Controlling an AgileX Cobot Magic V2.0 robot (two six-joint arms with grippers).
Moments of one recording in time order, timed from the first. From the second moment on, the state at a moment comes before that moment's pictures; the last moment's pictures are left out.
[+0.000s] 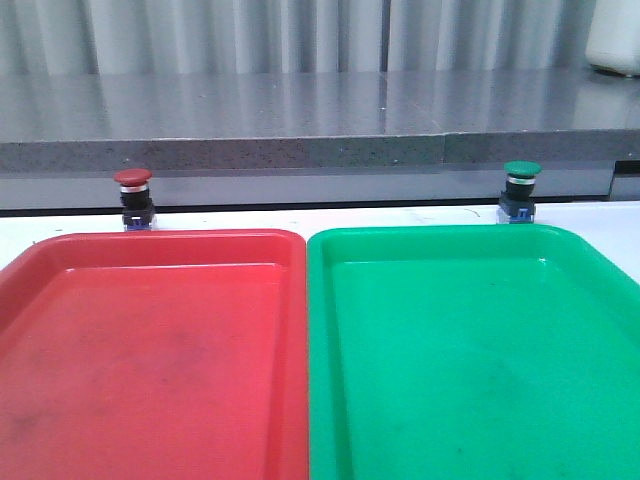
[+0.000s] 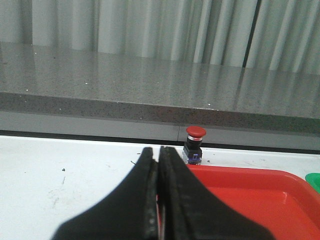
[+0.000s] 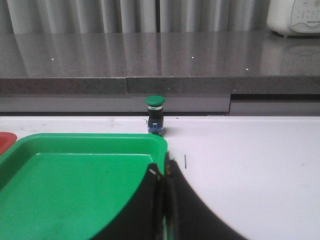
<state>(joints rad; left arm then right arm) -0.05 0.00 0.00 -0.01 0.05 -0.12 0.06 -0.01 0.03 0.08 0.08 0.02</state>
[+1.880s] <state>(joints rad) -0.05 0.43 -0.60 -0.01 0.52 -0.12 0.06 0.47 -0.56 0.03 0.60 0.00</state>
